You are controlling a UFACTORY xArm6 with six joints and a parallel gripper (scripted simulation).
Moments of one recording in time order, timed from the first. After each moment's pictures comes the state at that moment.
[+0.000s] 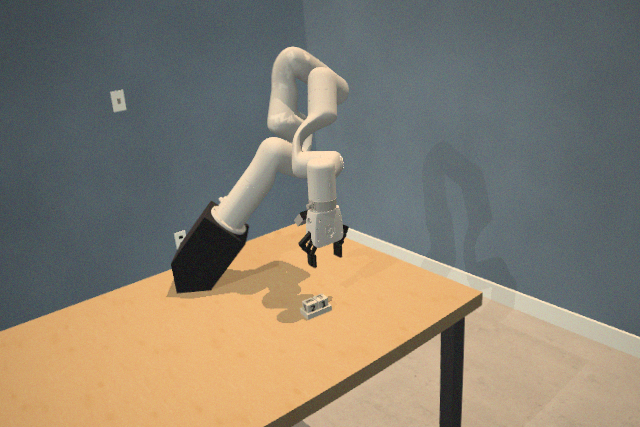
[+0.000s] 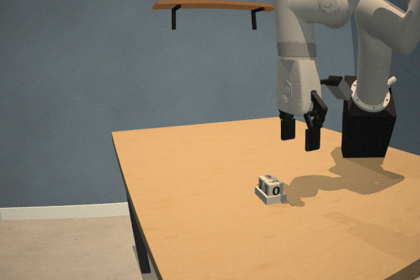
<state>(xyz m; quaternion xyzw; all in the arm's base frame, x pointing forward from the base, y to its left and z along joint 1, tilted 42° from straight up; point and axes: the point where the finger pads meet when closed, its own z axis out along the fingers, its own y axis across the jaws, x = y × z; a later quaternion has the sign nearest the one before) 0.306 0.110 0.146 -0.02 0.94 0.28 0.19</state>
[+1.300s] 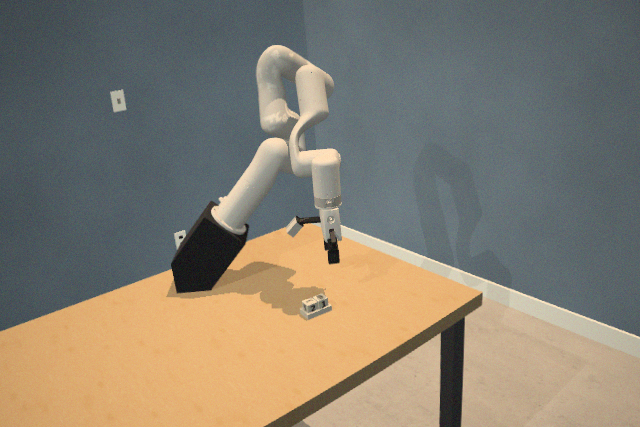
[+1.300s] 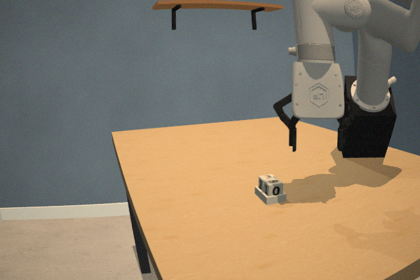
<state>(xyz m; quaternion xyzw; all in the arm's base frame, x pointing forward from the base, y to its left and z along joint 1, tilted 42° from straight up) 0.285 0.145 0.156 -0.47 0.81 0.16 0.31</state>
